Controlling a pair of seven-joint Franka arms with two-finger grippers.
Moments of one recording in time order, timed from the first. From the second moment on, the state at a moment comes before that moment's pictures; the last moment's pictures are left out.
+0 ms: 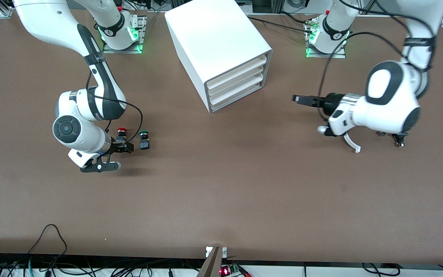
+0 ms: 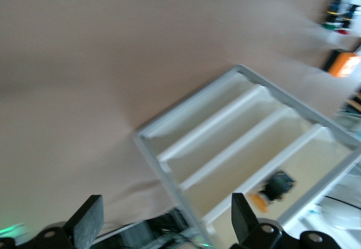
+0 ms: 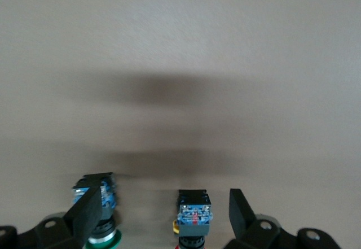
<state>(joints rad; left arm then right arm) 0.01 0.27 -0.18 -1.95 -0.72 1.65 0.01 0.27 0.51 -0.08 -1.80 0.00 2.23 0.14</state>
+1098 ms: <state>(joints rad) -0.07 0.35 -0.44 -2.24 -1.02 1.95 0.21 0.25 0.47 -0.09 -2.08 0.00 2.42 0.29</state>
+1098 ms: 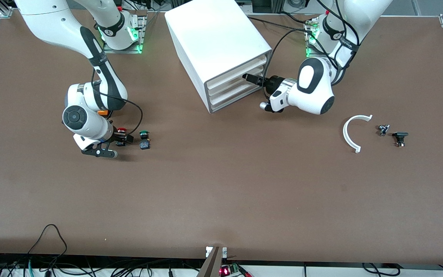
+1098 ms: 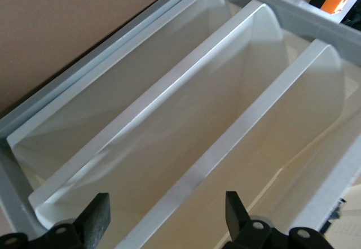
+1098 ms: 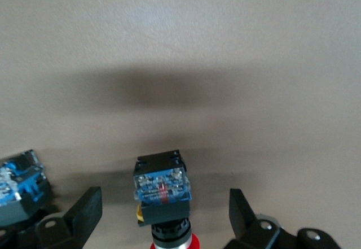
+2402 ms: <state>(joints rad) 0.02 0.31 -0.30 -2.14 -1.00 2.09 0.29 0.25 0.46 -0.09 -2.03 -0.01 2.42 0.11</state>
